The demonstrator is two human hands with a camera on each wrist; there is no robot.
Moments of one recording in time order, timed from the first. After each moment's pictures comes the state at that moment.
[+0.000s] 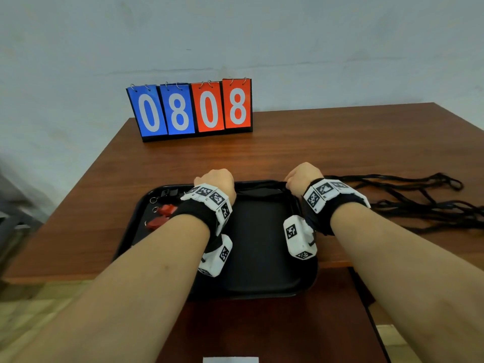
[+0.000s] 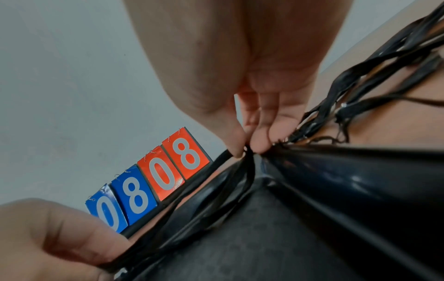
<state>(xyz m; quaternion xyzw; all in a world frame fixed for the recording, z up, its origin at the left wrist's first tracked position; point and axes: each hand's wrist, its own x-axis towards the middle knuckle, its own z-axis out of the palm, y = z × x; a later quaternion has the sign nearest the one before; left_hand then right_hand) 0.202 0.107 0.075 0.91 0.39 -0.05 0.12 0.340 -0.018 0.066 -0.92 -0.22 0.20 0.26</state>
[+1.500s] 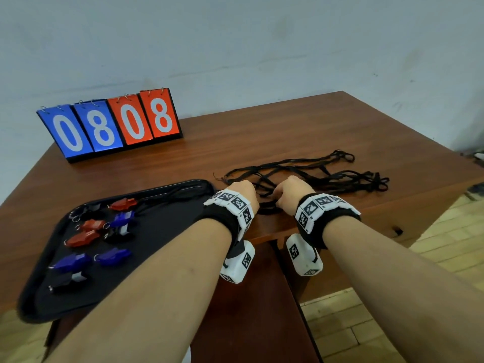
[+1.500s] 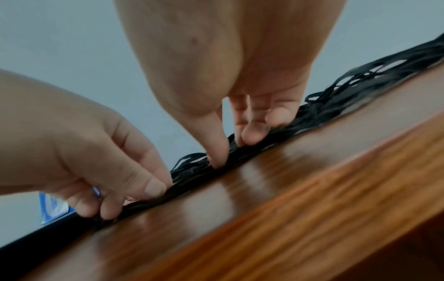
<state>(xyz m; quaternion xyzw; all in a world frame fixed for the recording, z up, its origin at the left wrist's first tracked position) 0.304 -0.065 0.055 0.95 0.23 -0.13 0.16 0.365 -0.188 0.064 -0.94 -0.26 0.19 0.11</state>
